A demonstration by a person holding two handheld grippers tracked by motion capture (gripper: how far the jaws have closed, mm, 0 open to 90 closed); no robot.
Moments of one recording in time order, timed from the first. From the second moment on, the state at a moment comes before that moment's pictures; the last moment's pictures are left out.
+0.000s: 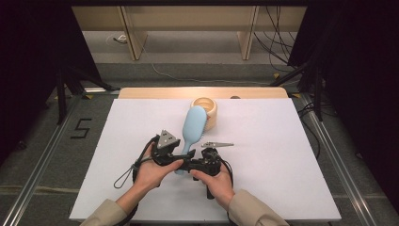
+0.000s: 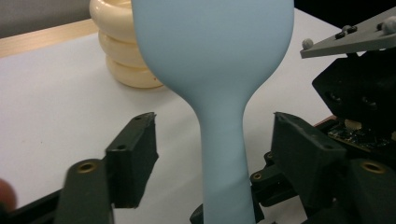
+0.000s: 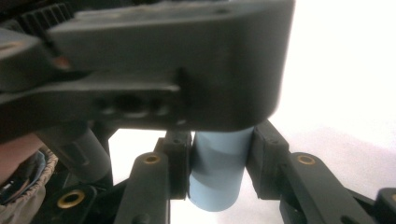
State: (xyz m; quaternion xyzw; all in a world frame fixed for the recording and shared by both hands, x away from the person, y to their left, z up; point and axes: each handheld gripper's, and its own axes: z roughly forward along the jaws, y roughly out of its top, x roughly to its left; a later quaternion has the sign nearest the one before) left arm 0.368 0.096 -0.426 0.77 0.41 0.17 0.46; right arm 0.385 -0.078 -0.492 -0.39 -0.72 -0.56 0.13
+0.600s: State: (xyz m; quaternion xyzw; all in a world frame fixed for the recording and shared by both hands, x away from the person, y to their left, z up) left arm 0.366 0.113 -0.396 0.76 0.41 0.19 0.47; right arm 0.385 -0.082 -0.491 -0.40 -0.72 -0.56 0.13
